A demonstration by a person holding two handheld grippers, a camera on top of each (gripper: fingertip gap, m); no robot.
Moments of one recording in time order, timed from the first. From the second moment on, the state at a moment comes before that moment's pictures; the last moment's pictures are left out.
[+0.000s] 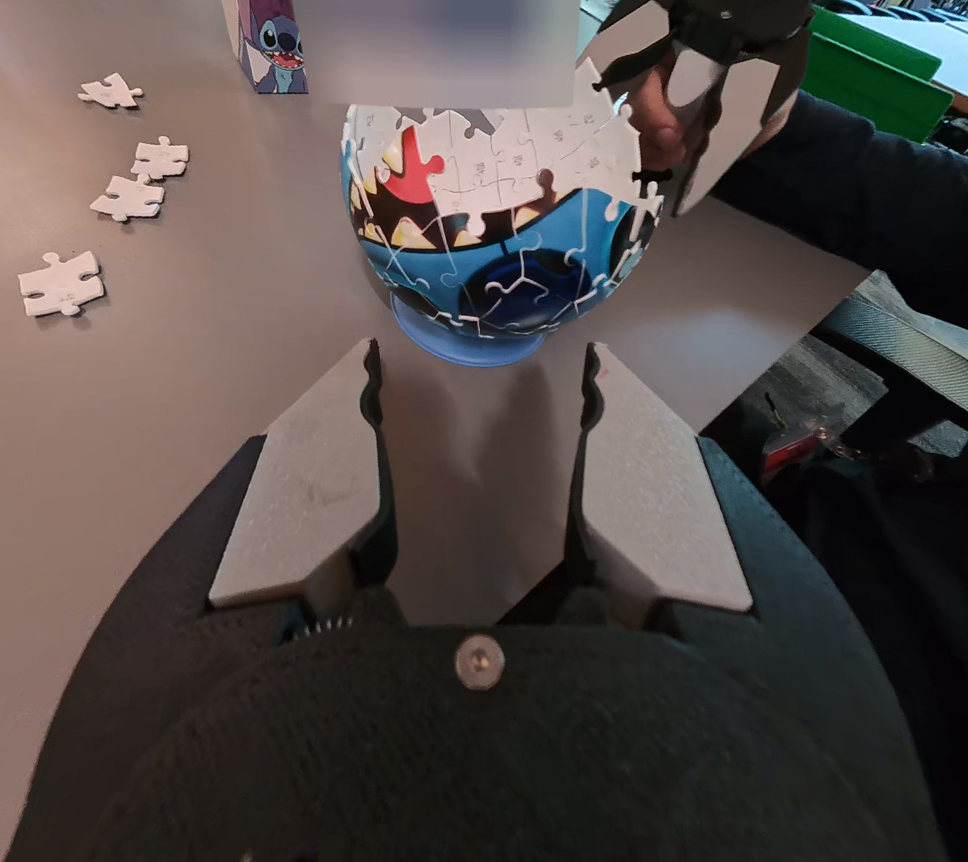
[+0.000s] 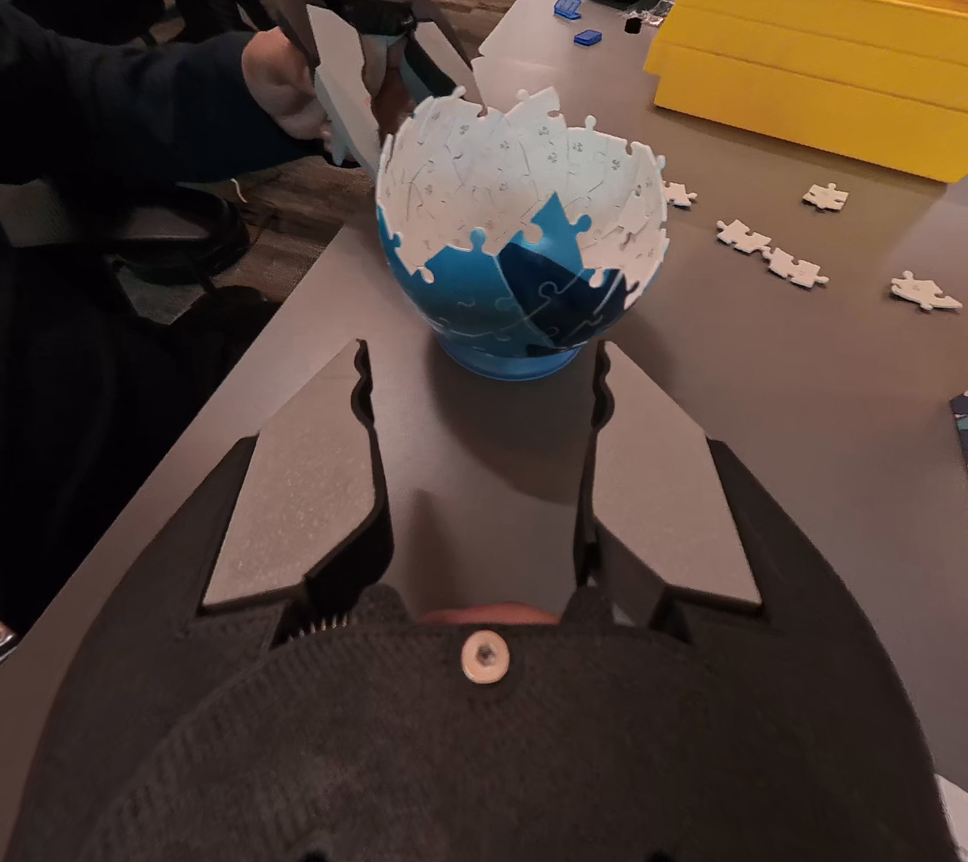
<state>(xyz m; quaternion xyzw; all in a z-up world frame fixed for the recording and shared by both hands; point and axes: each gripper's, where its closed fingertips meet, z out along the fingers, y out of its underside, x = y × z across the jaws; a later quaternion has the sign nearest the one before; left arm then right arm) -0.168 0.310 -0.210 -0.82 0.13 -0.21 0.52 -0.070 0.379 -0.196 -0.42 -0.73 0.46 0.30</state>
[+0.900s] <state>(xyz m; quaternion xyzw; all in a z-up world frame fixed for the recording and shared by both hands) -0.205 0.394 -0.182 -0.78 0.25 -0.41 0.40 -0.172 0.440 -0.176 -0.54 -0.79 0.20 0.22</state>
